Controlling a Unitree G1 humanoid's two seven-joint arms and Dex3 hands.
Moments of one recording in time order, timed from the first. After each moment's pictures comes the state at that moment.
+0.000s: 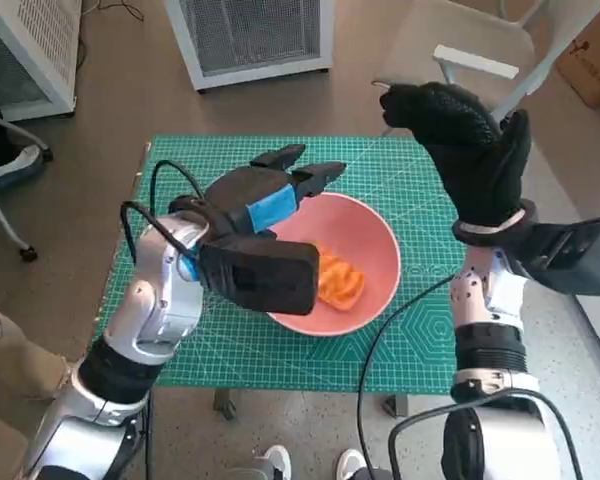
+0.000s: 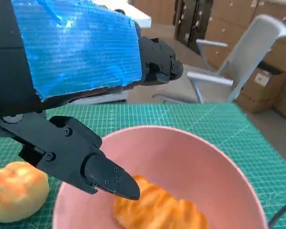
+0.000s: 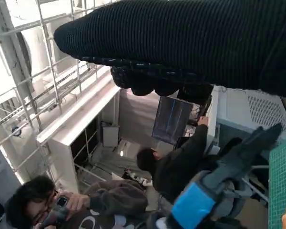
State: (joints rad) left arm -0.73 0.44 -0.33 -0.08 0.62 0.31 -0.62; right arm -0.89 -0.11 -0.28 0.82 0.47 -0.62 0.89
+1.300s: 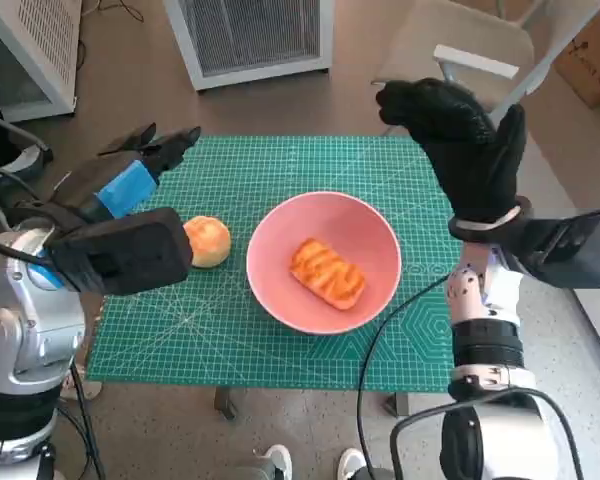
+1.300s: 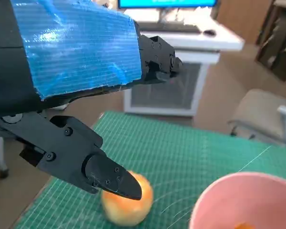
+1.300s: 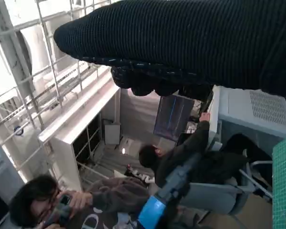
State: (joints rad) left arm -0.57 0.71 -0.11 -0.23 0.61 0.49 -0.69; right arm -0.91 -0.10 -0.28 0.86 0.48 -0.62 0.89
